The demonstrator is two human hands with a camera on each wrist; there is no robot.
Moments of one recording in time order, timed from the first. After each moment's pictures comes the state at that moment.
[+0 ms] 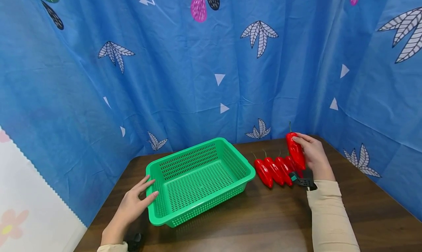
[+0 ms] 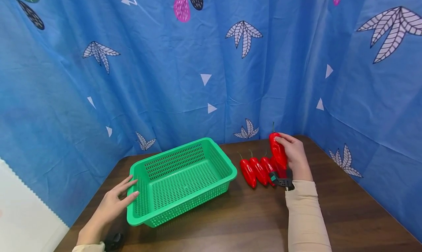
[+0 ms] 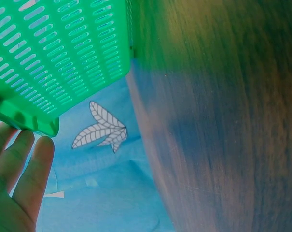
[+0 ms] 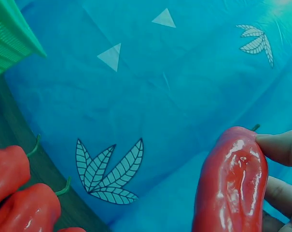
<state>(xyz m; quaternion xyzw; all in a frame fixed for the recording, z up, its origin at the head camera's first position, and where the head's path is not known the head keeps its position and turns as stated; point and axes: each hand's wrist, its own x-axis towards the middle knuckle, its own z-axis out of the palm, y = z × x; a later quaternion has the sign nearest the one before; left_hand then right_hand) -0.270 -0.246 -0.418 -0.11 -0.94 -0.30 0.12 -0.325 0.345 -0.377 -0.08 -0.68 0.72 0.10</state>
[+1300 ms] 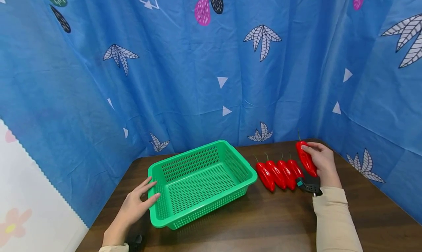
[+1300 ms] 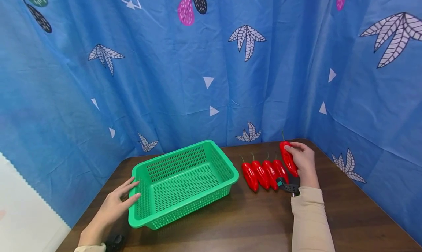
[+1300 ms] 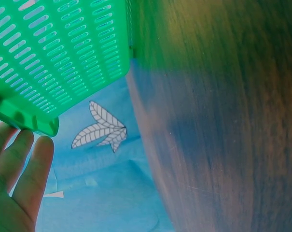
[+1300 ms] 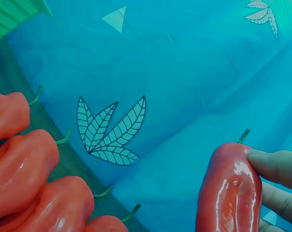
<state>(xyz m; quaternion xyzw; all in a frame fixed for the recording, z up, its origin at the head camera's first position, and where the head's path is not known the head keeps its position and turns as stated) -0.270 -0.248 -0.421 -0.11 -0.94 -0.31 0.11 -0.325 0.365 -0.398 -0.17 -0.75 0.63 0.15</state>
